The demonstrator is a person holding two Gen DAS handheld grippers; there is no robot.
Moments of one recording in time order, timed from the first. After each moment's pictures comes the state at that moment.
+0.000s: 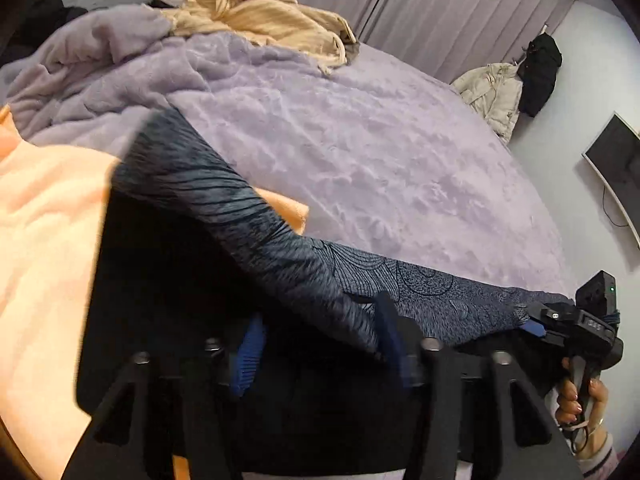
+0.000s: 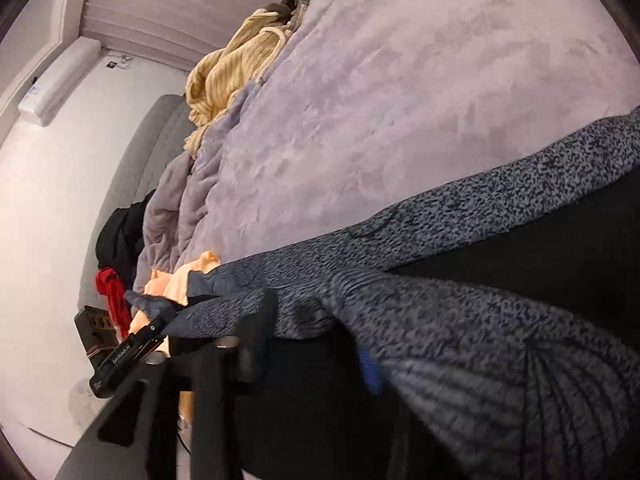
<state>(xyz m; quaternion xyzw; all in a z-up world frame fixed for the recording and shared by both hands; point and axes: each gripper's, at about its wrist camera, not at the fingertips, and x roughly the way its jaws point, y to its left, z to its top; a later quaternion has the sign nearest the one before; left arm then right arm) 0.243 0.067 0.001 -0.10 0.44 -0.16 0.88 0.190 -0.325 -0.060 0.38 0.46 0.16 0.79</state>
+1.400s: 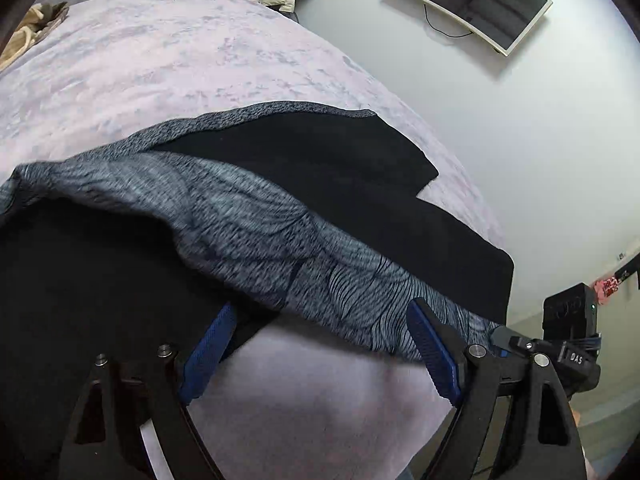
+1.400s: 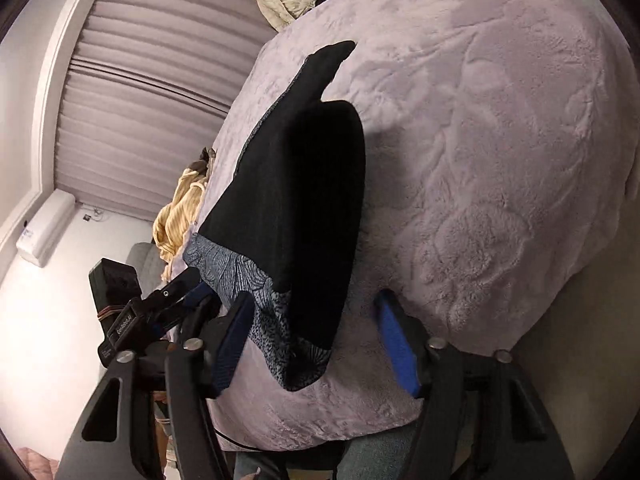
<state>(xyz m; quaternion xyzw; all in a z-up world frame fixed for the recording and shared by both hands) 0.086 -0.321 -0.016 0.04 0.50 -0.48 0.72 -0.179 -0.500 -0.065 0.51 0.30 -0.06 0.80</state>
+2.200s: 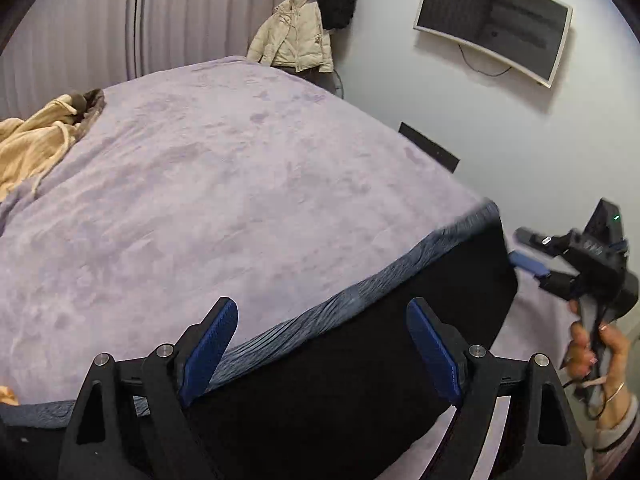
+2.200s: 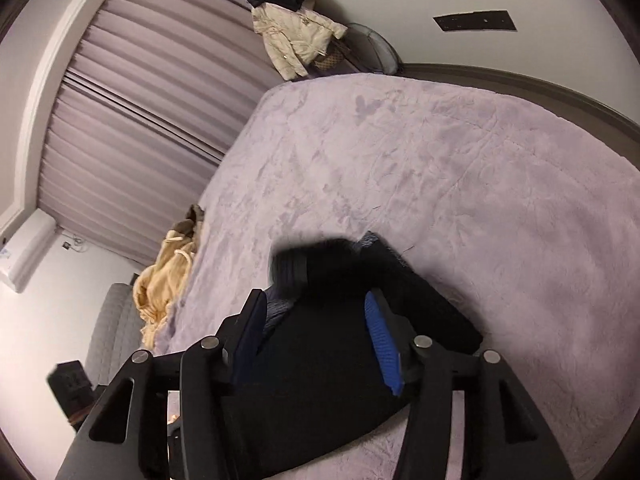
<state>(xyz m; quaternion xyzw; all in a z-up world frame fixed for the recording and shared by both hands) 0.181 -0.332 0.063 0.10 0.40 -0.39 0.82 -0.007 -0.625 0.023 0.47 0.25 -0.10 0.84</state>
